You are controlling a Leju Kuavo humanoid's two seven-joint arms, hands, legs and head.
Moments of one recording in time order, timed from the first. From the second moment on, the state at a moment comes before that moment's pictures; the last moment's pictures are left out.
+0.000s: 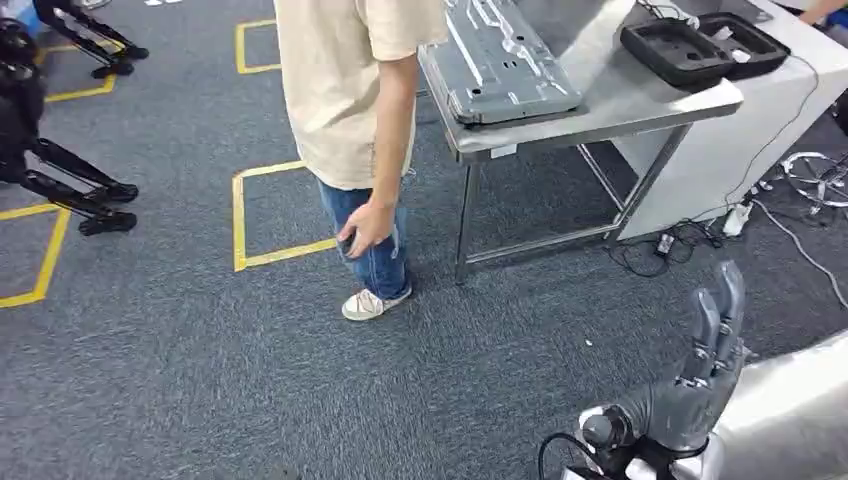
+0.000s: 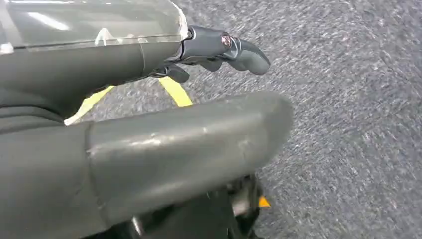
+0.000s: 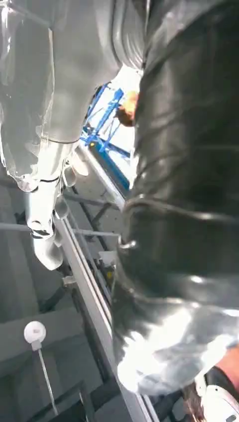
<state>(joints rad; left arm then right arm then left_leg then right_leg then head) -0.12 -0.18 0.70 -0.21 -0.99 0.05 -0.46 0.10 0.06 0.09 -2.06 0.72 -0.70 -0.66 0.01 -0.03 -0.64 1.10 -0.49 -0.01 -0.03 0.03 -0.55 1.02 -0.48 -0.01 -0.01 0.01</state>
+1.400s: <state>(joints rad) -0.10 -0.17 0.70 -0.21 -1.00 0.05 -0.45 0.16 0.08 0.09 -2.09 0.73 -0.70 -0.69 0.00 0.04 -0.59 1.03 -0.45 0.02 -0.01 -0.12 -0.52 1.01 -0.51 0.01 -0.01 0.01</state>
